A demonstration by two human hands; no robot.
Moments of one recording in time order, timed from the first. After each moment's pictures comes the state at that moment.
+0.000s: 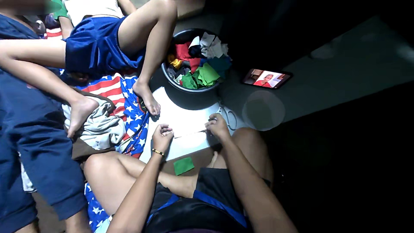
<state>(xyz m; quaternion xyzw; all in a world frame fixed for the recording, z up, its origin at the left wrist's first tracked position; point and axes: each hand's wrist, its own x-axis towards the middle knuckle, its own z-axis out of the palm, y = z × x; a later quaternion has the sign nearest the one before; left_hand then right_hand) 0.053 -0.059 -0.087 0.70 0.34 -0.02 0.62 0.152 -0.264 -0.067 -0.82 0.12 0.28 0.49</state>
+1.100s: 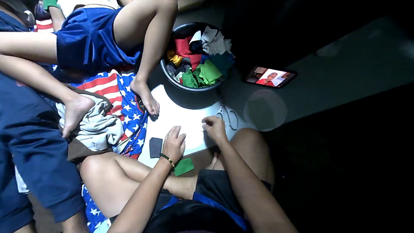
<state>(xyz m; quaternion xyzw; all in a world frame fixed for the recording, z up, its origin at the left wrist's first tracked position) 0.034 -0.086 -0.109 0.95 -0.02 0.02 0.32 0.149 -0.260 -0.077 -0.89 -0.03 0.21 0.40</state>
